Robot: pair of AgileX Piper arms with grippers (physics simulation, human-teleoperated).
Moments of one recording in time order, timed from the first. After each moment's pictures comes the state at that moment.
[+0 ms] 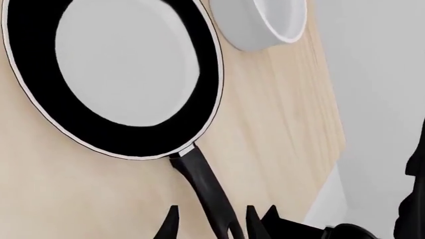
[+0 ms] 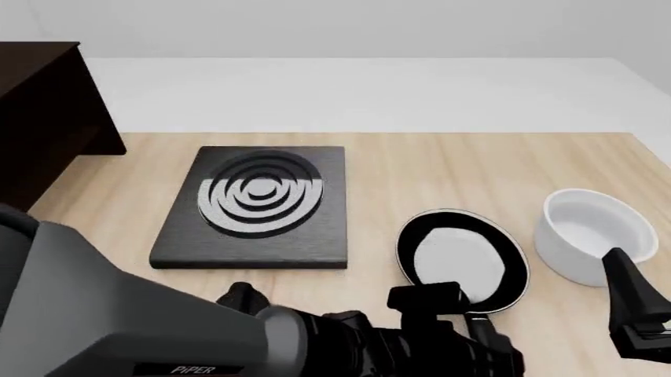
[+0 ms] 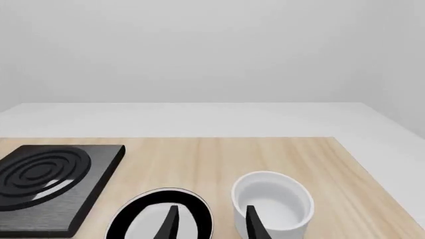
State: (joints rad) left arm -1.24 1.98 -1.04 -0.21 -1.00; right arm 0.00 0.02 0.00 -0.02 0.00
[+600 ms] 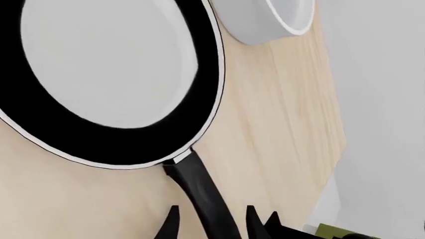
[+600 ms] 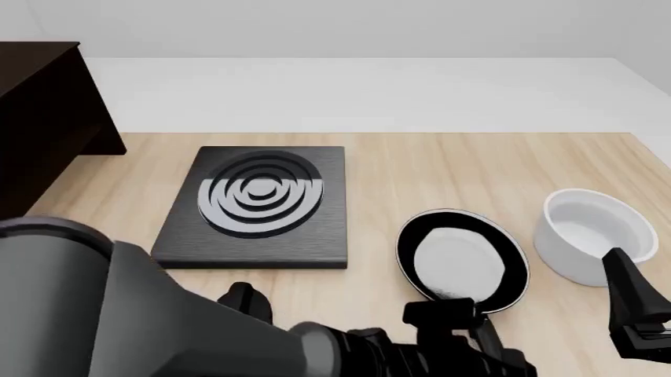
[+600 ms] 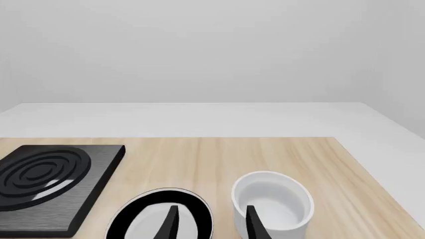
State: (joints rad) left arm -1.27 2.09 -1.10 -0.26 -1.03; right arm 0.00 0.02 0.00 -0.02 0.00
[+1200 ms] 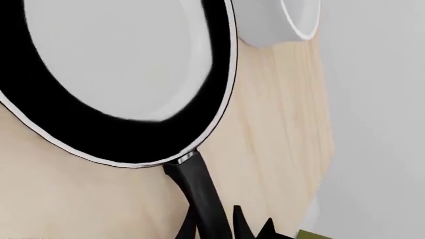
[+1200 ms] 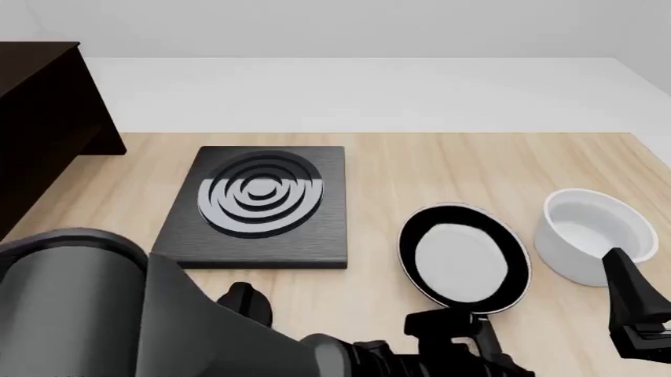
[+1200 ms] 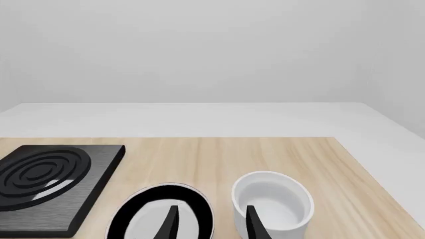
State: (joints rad) left arm -1.28 2.14 -1.11 -0.35 -1.11; right arm 0.00 0.02 0.00 -0.02 0.00
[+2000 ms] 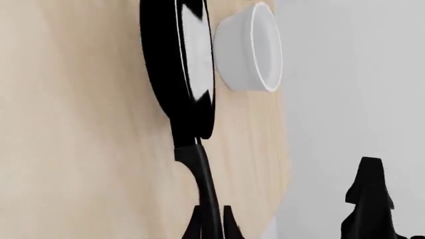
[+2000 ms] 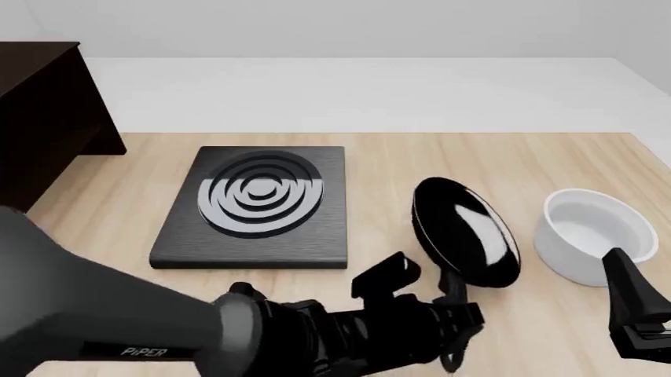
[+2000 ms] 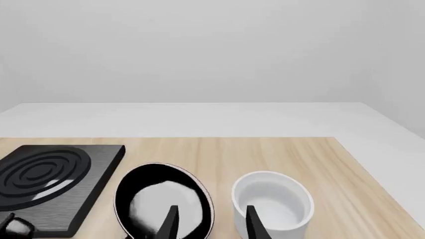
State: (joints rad) left arm -1.17 1.91 -0.90 -0.44 -1.20; right arm 0.00 0.02 0.00 -0.02 0.00
